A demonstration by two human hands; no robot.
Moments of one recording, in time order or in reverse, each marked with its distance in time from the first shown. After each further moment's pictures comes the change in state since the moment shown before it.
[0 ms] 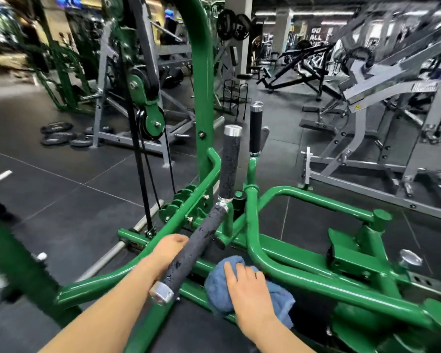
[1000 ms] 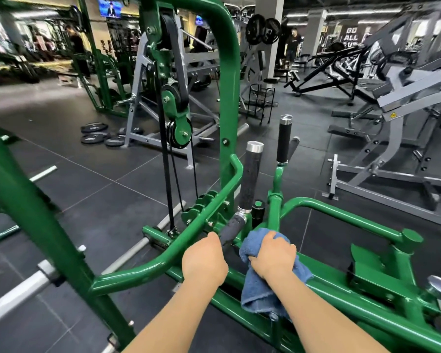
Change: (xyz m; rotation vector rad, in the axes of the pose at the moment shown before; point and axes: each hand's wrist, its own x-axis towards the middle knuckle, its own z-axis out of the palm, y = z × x) left_hand -0.087 0.082 0.012 0.584 0.364 -0.020; right_hand 0.069 0.050 -0.048 0.252 -0.006 0.407
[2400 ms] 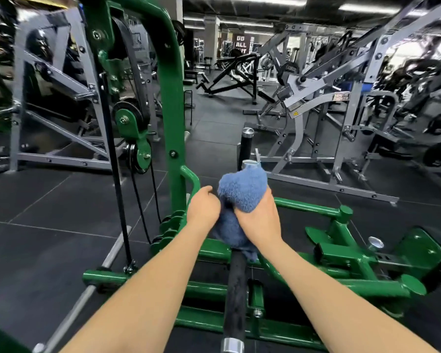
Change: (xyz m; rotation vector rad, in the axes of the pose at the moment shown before) left_hand 0.165 -0.005 -0.064 -0.824 -0.117 0.198; right_hand 0.015 -0.077 -0.109 0.946 0.560 0.177
